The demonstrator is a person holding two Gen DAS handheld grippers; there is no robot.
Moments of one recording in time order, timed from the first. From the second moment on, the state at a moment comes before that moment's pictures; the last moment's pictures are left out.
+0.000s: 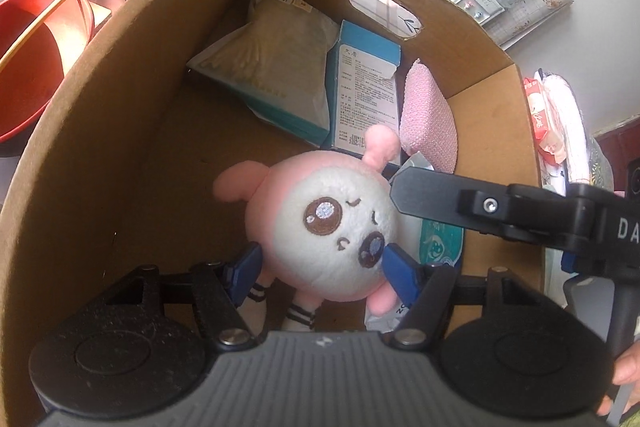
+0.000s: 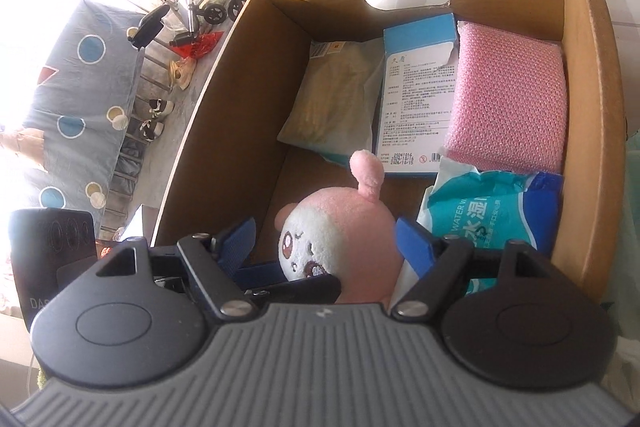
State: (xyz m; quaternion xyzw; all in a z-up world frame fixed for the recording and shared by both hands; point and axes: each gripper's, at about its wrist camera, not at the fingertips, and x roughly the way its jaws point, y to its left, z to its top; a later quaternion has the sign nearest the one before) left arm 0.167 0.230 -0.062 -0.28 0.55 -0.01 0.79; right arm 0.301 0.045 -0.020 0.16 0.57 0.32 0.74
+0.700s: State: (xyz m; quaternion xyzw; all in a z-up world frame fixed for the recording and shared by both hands) left arm 0.135 0.161 0.019 -0.21 0.45 0.00 0.87; right arm 0.217 -0.140 0.037 0.31 0.39 0.28 0.82
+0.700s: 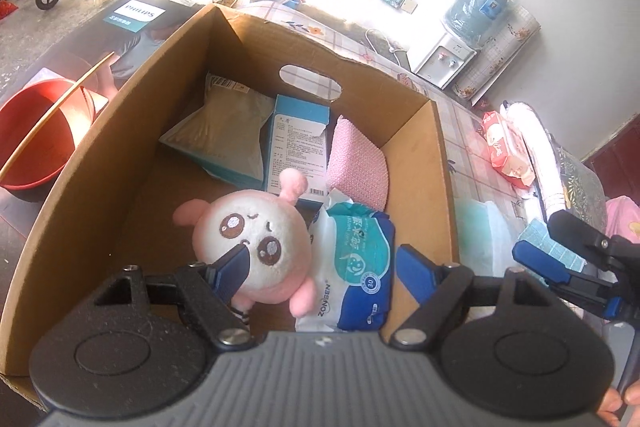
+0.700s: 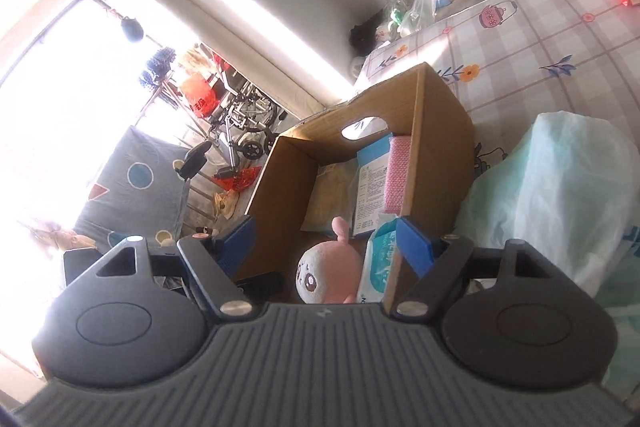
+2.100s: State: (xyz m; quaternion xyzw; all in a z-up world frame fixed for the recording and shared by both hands) left arm 0.187 -0.108 0.034 -0.08 0.46 -0.19 0.87; right arm 0.282 -0.449 -0.081 0.31 0.35 -0.09 0.88
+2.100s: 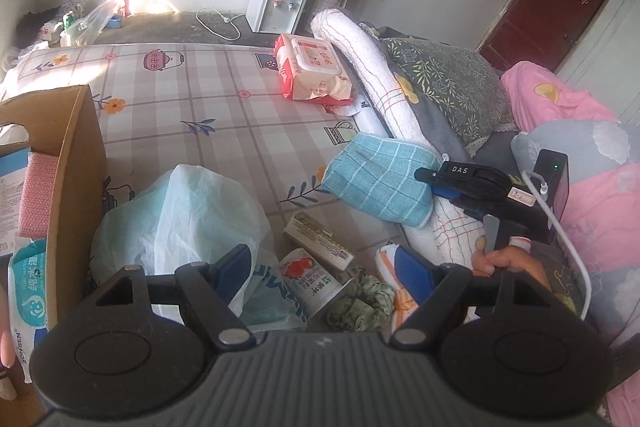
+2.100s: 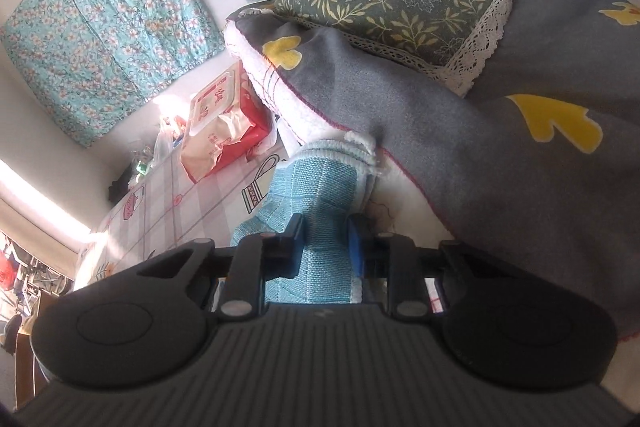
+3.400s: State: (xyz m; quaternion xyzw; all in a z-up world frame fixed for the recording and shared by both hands) left arm 0.096 -0.100 -0.025 -0.17 0.48 -0.25 0.82; right arm 0.046 -0.354 -0.084 0.43 0.32 0.17 0.83
